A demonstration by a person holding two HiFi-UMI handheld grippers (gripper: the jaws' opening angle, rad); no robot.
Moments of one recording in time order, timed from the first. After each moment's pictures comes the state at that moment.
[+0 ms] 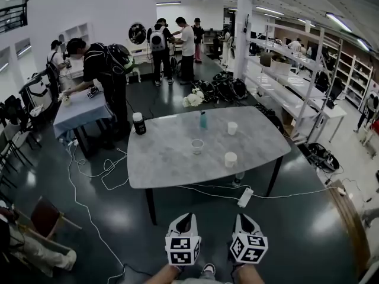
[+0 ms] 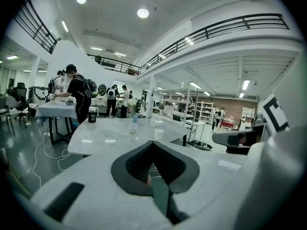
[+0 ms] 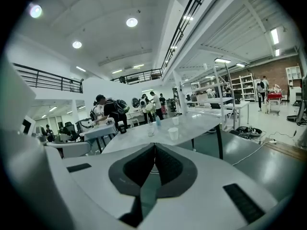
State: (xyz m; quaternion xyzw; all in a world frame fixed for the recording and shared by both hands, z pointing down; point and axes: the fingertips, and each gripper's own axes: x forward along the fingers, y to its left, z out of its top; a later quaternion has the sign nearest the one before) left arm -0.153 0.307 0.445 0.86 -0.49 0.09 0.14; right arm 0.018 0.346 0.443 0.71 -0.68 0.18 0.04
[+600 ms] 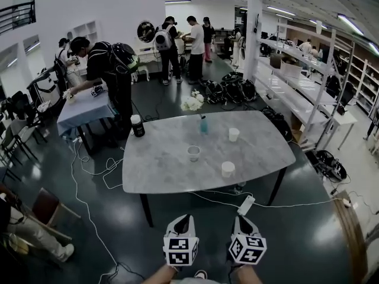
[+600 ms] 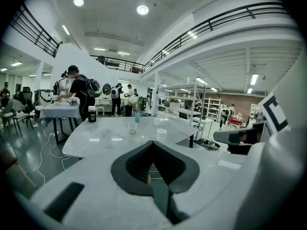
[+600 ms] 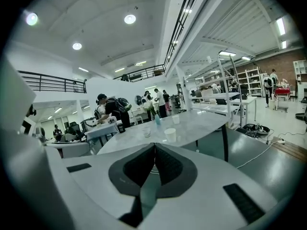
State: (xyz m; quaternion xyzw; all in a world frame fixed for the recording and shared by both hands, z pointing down) left arm -0.094 0.254 0.456 0.83 -0.52 0.11 0.14; right arm 0.085 0.281 0.459 0.68 -0.70 0.20 0.05
